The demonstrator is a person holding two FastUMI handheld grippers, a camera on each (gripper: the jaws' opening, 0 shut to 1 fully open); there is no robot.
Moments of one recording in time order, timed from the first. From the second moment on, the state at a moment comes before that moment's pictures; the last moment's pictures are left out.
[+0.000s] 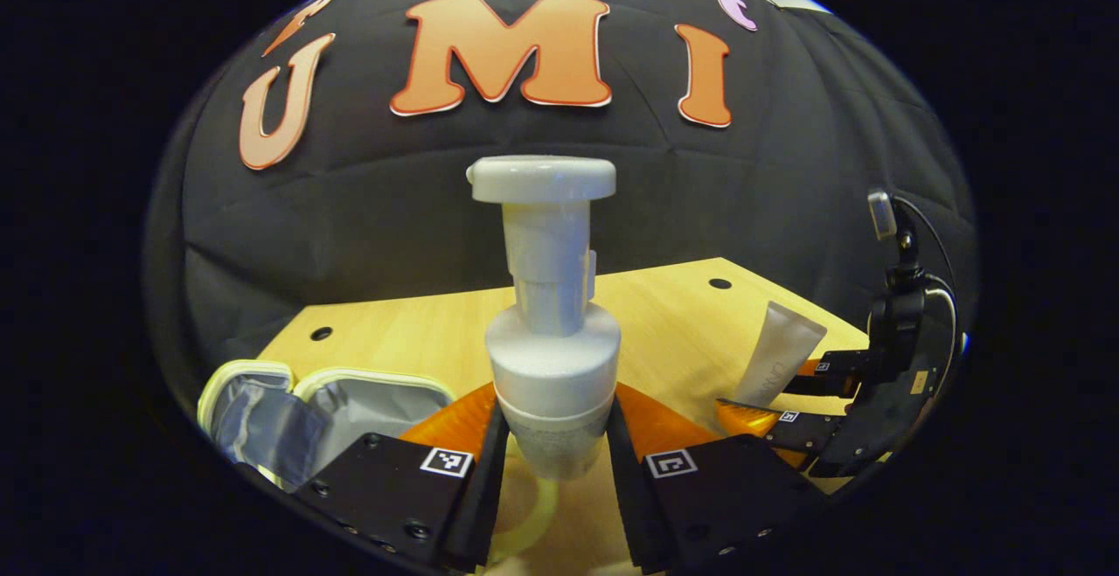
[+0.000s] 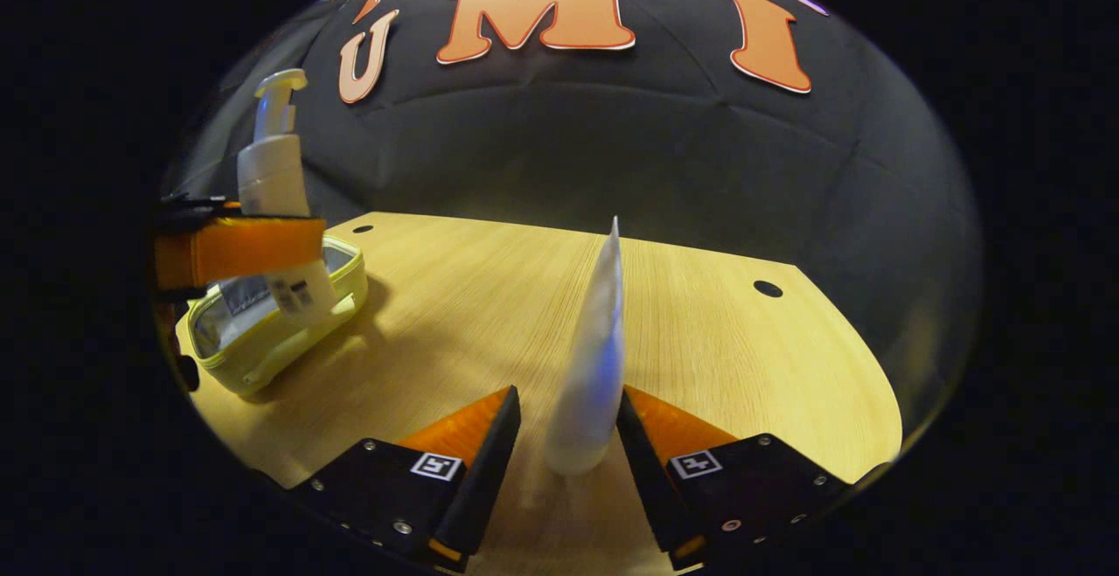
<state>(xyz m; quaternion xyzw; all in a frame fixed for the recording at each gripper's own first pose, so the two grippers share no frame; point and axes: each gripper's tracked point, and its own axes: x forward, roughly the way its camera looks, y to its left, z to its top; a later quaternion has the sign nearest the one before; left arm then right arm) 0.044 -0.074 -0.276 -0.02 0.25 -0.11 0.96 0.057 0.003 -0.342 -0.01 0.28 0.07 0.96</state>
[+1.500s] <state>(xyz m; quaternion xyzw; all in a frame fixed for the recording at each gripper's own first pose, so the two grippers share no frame) -0.011 0.132 -0.325 -0.03 0.44 -0.09 0.90 0.046 0.133 -0.193 0.02 0.26 0.13 0.96</state>
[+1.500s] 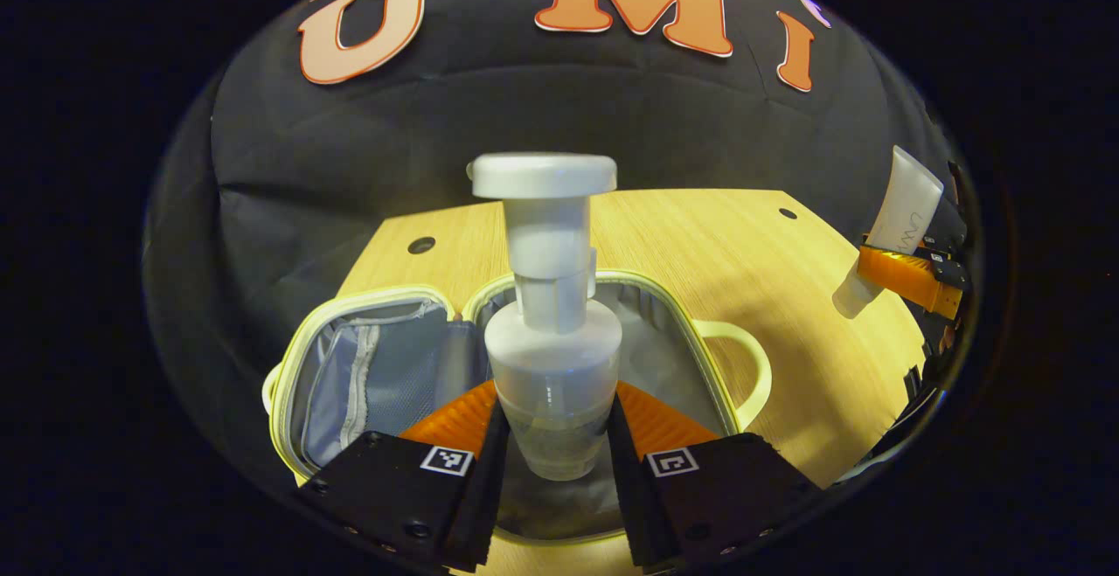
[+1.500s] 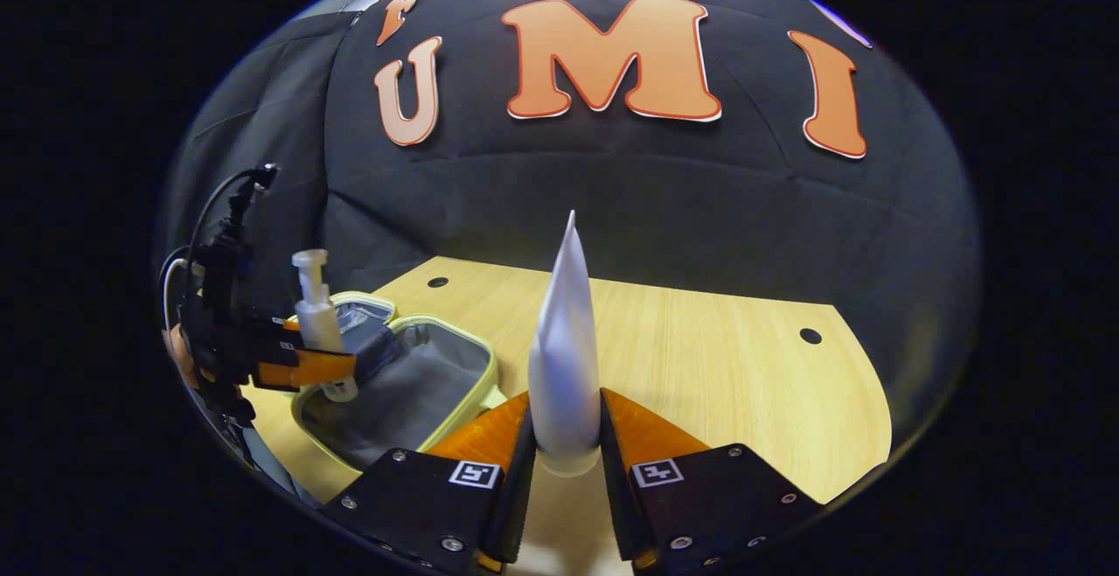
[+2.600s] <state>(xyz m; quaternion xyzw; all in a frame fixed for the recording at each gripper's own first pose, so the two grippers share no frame) -0.031 0.128 -0.432 -0.02 0.62 -0.11 0.77 0.040 0.235 -0.208 0.10 0.33 0.17 0.92</state>
